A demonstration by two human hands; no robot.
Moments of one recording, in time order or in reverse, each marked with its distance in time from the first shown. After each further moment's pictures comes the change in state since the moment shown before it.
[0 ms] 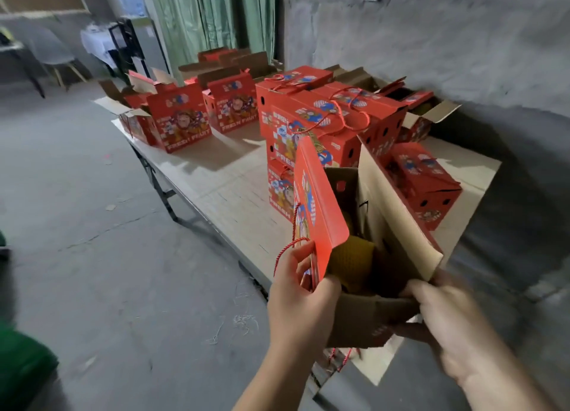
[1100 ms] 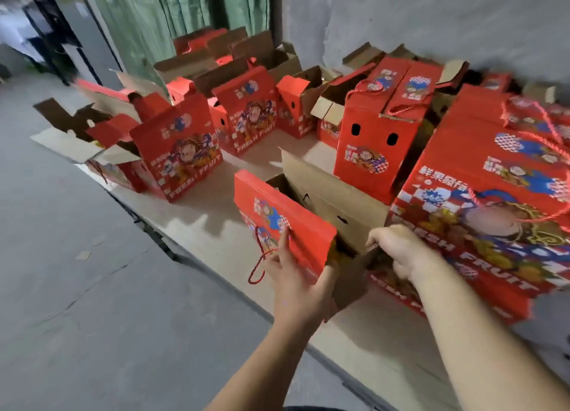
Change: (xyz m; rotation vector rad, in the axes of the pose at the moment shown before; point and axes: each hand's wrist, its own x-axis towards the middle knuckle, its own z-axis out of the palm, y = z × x) left_hand 0.490 -0.036 -0.225 0.396 -0.137 0.001; right_hand 0.355 -0.146 0.438 -0.113 -0.010 0.174
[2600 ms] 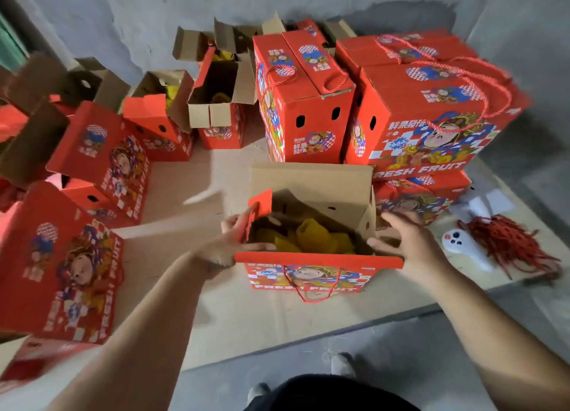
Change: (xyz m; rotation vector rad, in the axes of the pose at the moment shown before) left_hand 0.326 0.001 -0.100 0.317 -1.365 0.120; right_hand -0.067 0.045 0.099 -0.297 0.682 -0.119
